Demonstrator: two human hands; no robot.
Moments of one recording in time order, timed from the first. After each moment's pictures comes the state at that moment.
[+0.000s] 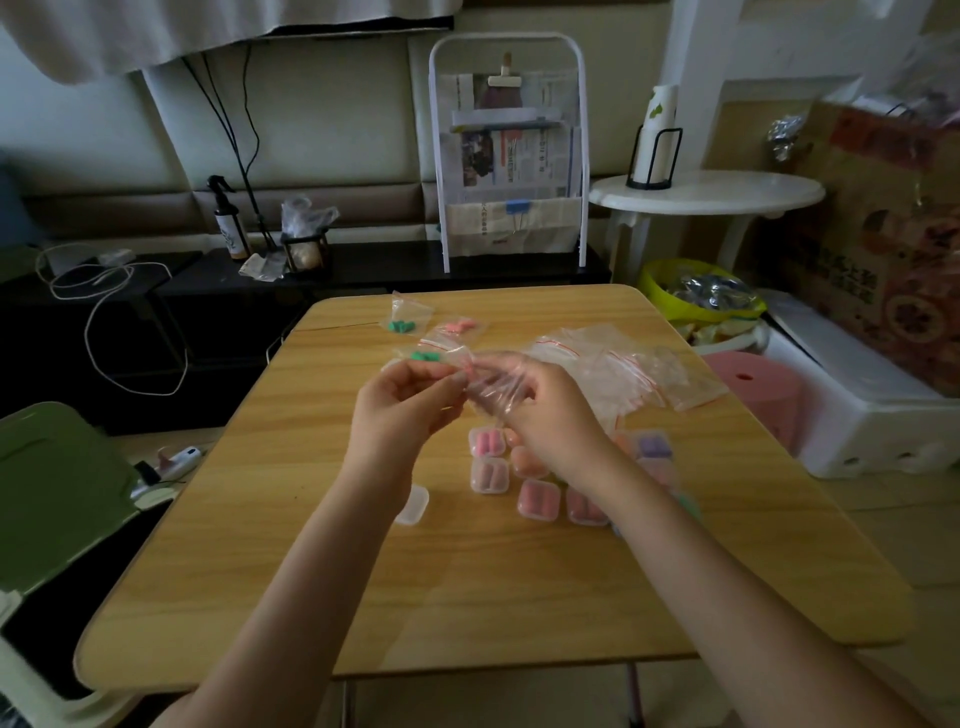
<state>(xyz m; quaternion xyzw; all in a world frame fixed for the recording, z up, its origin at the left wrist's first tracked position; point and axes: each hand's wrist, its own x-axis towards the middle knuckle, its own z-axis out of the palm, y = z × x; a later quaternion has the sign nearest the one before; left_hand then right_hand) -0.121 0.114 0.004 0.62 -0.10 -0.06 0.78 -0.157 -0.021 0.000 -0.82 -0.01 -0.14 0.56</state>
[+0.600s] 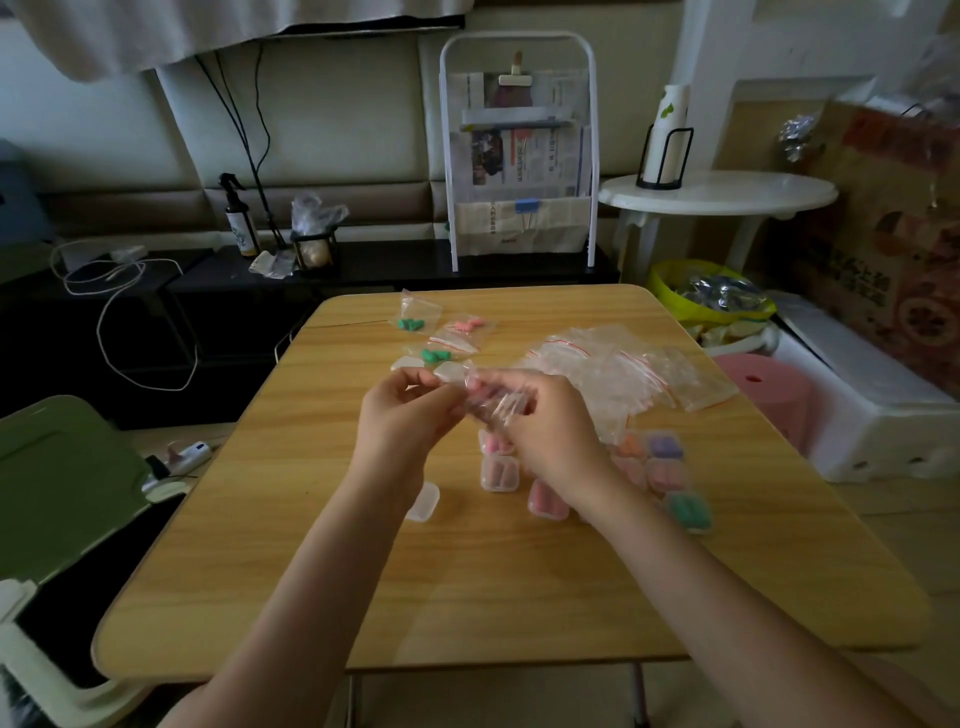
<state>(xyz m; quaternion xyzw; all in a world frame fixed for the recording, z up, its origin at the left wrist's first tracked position) -0.120 0.116 0.002 0.60 -0.03 -0.07 0.80 -0.167 -0.006 0.000 -0.80 0.02 -0.16 0.58</state>
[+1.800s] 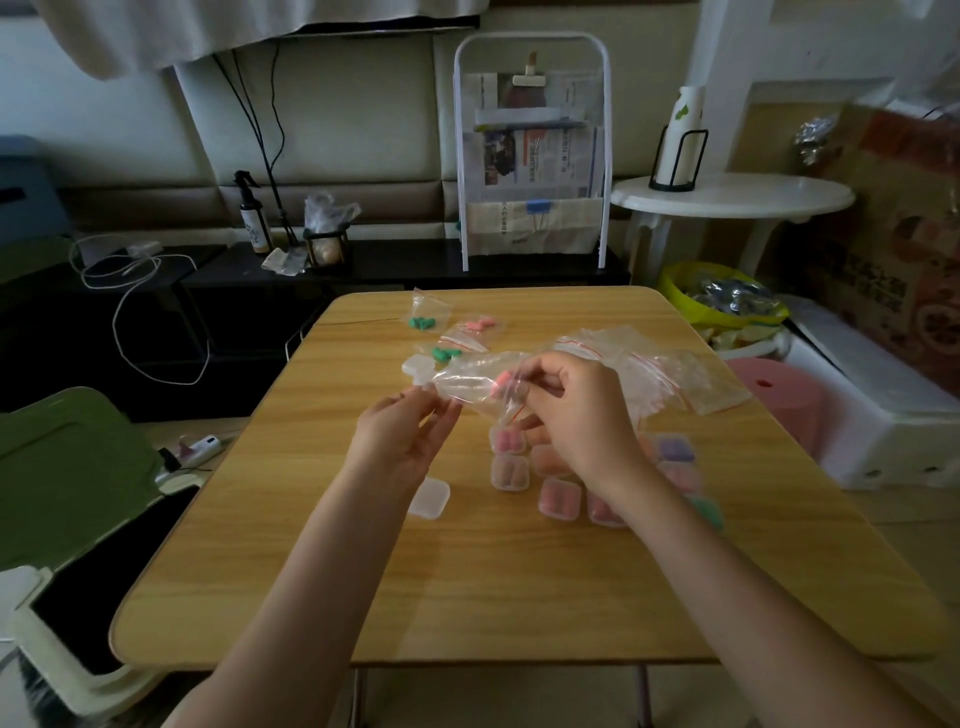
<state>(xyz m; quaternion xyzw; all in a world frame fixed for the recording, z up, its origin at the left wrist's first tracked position) -0.096 0.124 -0.010 0.43 0.13 -0.14 0.88 -0.162 -0.021 0.001 -0.80 0.01 -0.22 0.55</state>
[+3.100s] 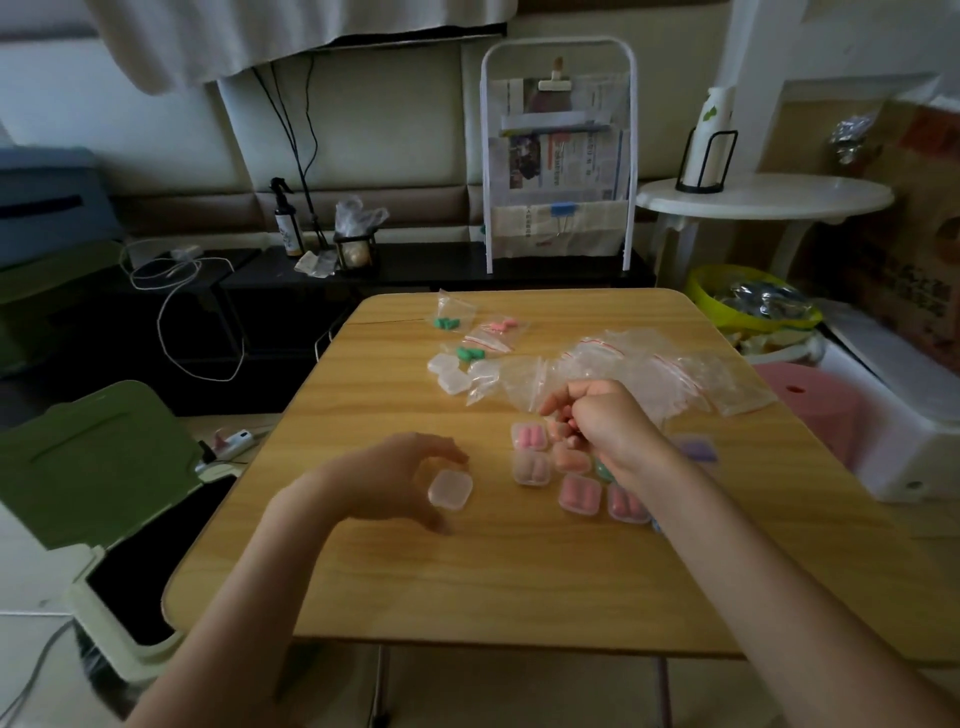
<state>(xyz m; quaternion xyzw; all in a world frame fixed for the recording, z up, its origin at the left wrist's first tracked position) -0.118 0.181 -0.007 0.94 -0.26 -0.18 0.14 -0.147 -0.030 -0.010 -0.73 0.18 -0.04 0.65</state>
